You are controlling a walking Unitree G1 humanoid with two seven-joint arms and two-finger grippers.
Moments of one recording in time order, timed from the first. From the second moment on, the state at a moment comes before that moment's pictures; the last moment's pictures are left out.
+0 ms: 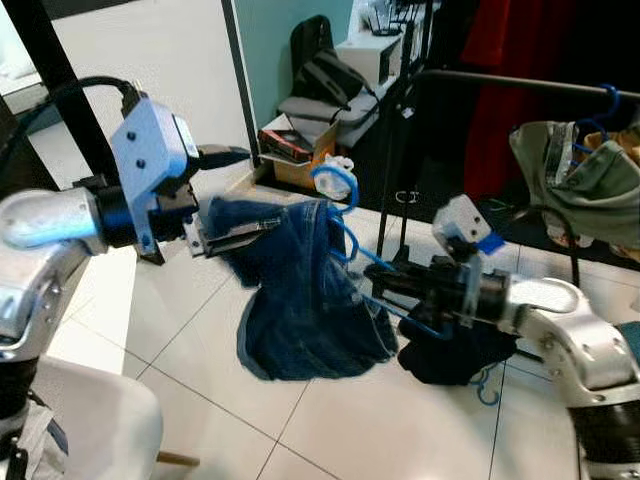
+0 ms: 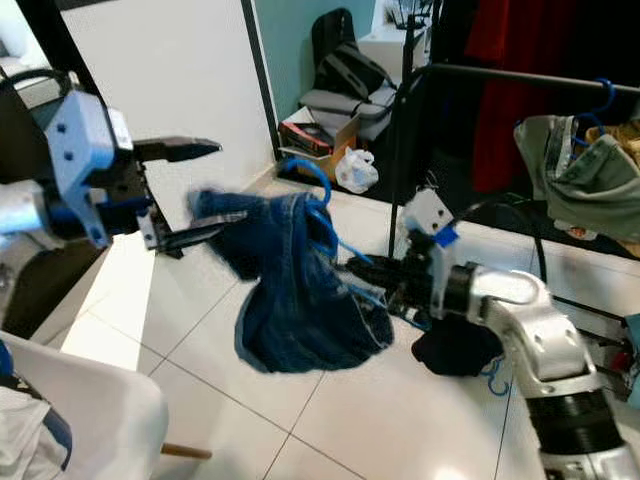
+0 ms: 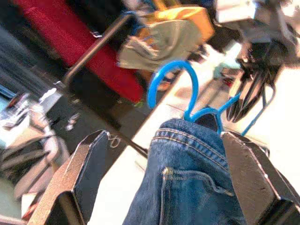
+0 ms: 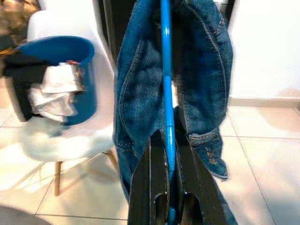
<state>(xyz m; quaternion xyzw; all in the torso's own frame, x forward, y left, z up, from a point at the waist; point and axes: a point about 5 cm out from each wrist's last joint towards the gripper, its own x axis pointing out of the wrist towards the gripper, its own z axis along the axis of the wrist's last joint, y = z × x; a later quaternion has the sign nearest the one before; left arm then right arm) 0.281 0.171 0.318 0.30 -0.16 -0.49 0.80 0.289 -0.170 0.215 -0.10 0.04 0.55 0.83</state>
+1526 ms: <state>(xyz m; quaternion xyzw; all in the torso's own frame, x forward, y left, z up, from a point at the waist) 0.305 0.177 0.275 0.34 0.00 -0.58 0.74 0.281 -0.160 0.246 -0.13 -0.02 0.59 0.79</state>
